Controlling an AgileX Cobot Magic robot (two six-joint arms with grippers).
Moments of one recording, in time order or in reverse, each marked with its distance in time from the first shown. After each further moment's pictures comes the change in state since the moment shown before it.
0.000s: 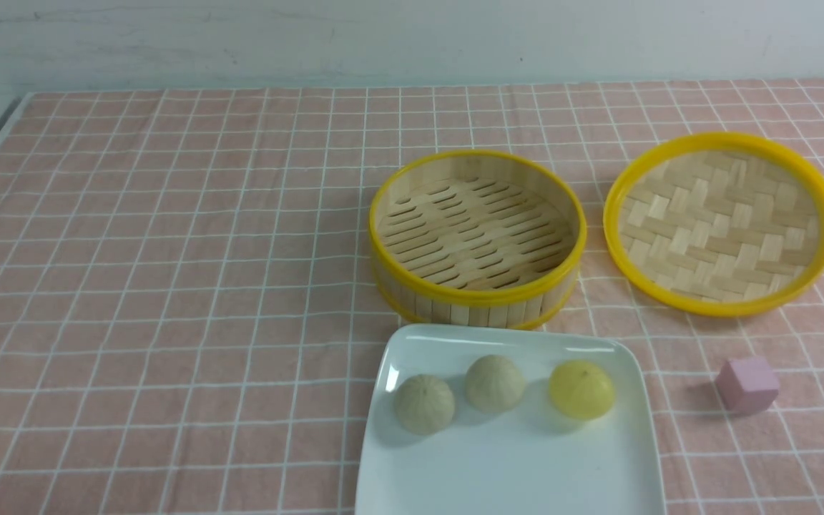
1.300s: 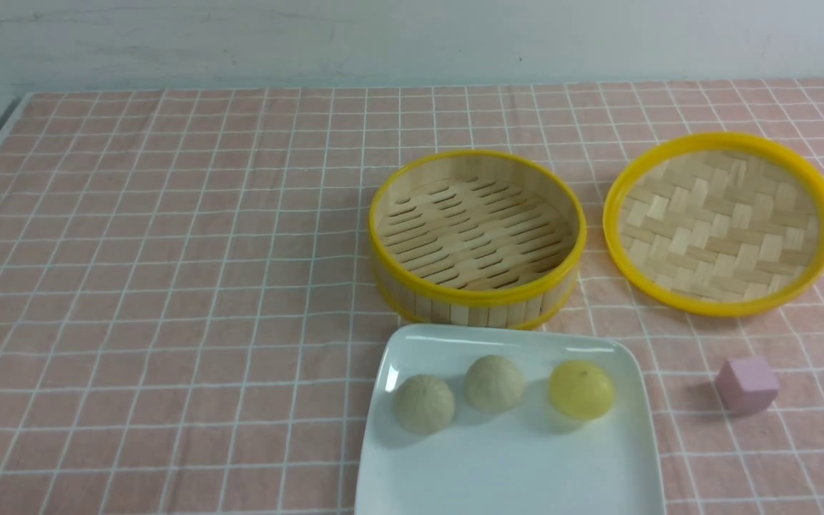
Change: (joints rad) right arm -0.200 -0.194 0.149 0.044 -0.307 -0.001; left arm 0.000 0.000 0.000 0.003 0.000 0.000
